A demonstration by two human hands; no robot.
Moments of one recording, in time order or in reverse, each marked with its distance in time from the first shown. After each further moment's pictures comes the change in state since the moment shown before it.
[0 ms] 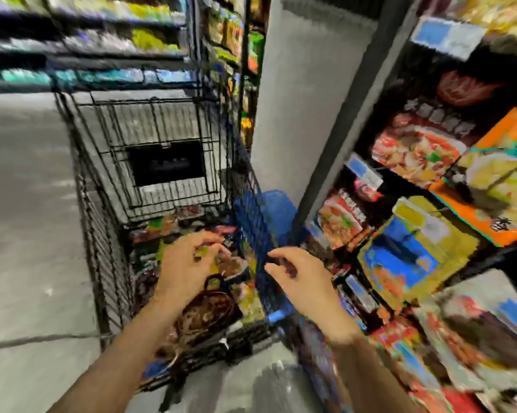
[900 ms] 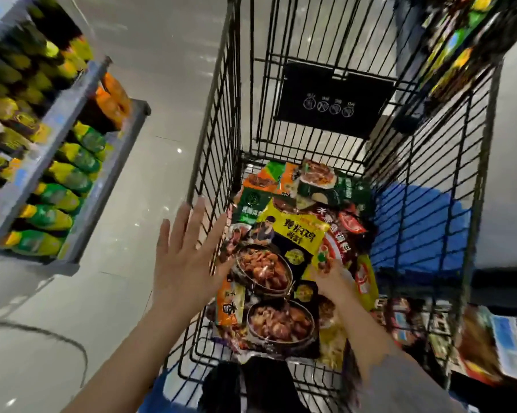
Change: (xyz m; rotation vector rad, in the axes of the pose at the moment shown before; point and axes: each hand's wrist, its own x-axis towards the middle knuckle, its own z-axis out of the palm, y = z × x) left_hand 0.024 -0.207 -0.051 1.003 0.036 -0.339; right_hand 0.229 0.102 0.271 -0.207 -0.697 0.542
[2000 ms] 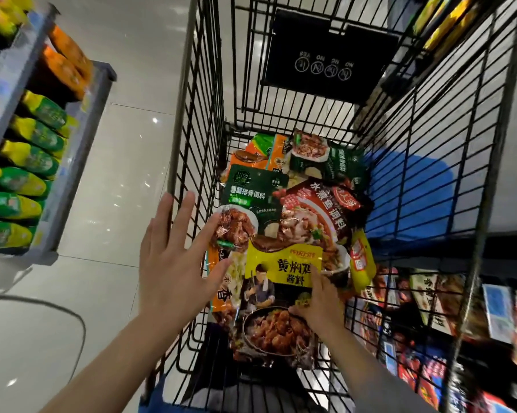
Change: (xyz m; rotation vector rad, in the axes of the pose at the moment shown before) left_hand 0.003 -0.001 -0.003 -0.159 -0.030 -0.011; right_hand -0.022 0.067 0.067 -0.426 0.002 -0.110
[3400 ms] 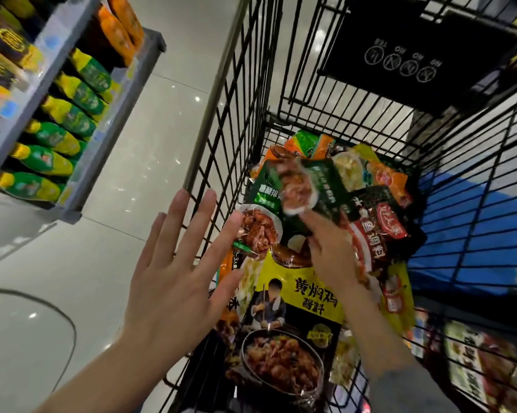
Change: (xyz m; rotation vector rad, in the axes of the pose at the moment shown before) left_hand 0.000 0.004 0.003 0.109 0.053 -0.004; right_hand 0.090 -0.086 -0.082 0.194 0.367 -0.743
